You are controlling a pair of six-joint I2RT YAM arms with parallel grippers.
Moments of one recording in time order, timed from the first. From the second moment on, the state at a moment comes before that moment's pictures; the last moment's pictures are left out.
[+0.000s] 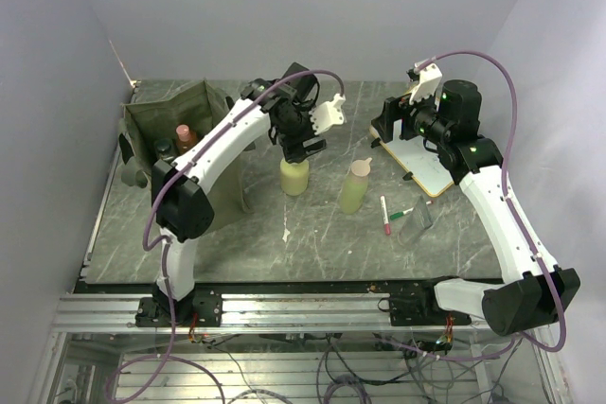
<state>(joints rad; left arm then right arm) -0.67 2.01 2.09 -1.15 0.17 0.68 0.21 1.23 1.27 -0.40 -0.29 -0.07</state>
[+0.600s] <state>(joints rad) -0.64 1.97 1.90 -1.01 0.22 0.68 0.21 1.23 1.27 -0.40 -0.30 -0.07</state>
